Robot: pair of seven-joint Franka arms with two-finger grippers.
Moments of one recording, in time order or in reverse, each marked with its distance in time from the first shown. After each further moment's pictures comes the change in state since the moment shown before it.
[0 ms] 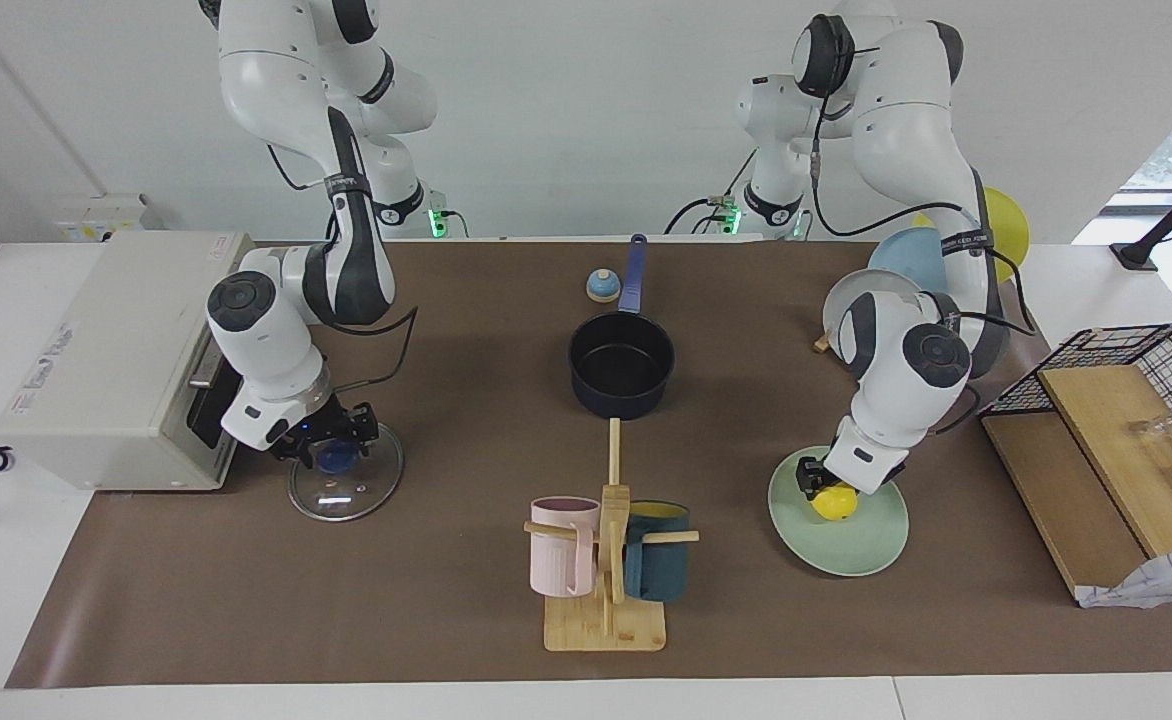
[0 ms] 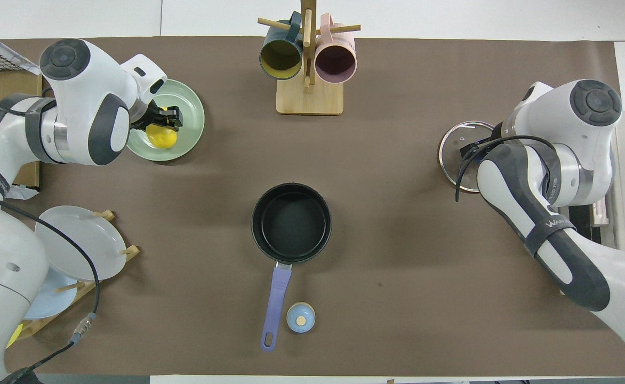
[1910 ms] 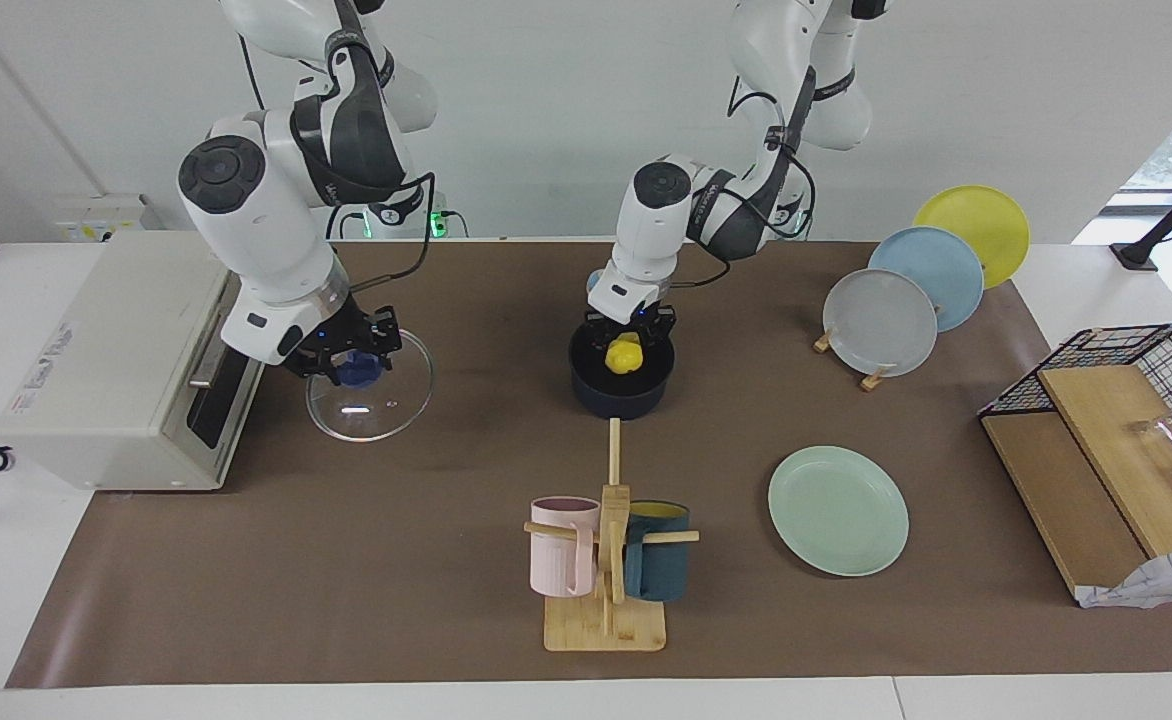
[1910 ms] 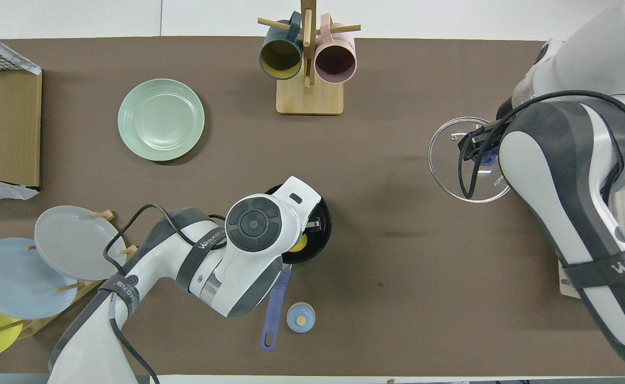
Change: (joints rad) left arm -0.530 -0.352 -0.024 -0.532 -0.092 0.213 -0.559; right arm 0.015 -0.111 0.123 0.326 0.039 -0.581 0.069
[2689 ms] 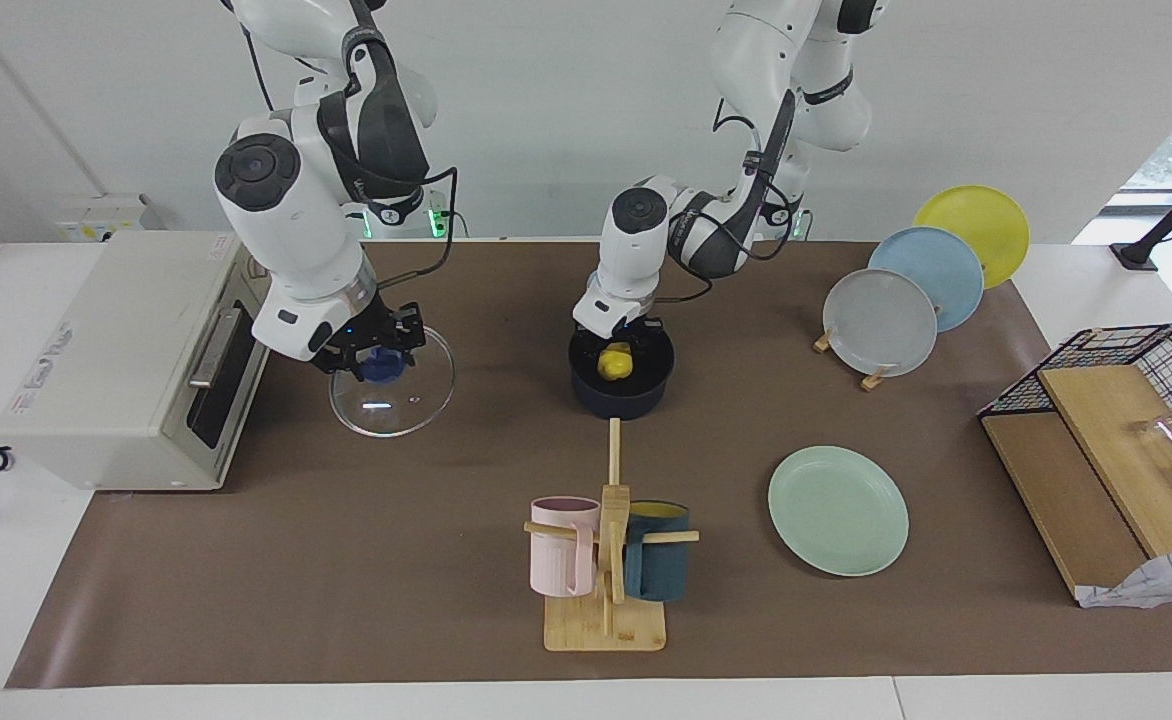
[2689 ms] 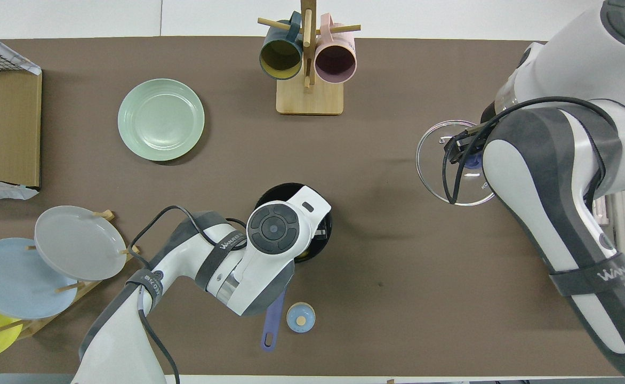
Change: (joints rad) left arm -0.027 0.052 0.002 -0.002 0.015 0.021 0.028; right arm 0.000 0.000 0.027 -0.002 0.000 0.000 0.025
